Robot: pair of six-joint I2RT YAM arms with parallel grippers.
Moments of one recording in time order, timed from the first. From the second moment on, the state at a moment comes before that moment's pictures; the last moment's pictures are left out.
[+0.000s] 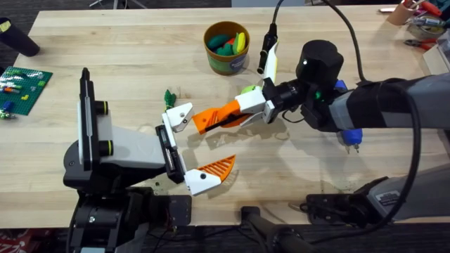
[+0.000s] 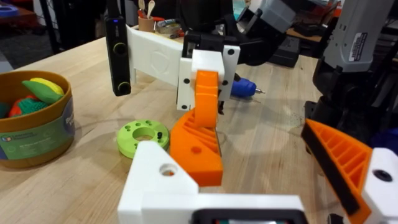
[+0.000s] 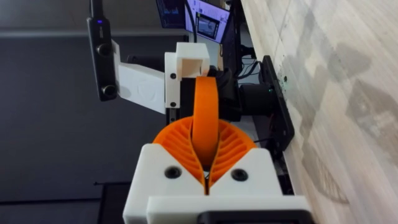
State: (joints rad) left arm -0.02 0.00 0.03 -0.13 1.18 -0.02; right arm 0.45 1.68 0.55 0.91 -1.42 1.32
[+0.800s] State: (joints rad) left arm -0.02 0.00 0.03 -0.14 1.18 -0.02; right arm 0.36 1.45 0.35 0.85 -1.44 1.25
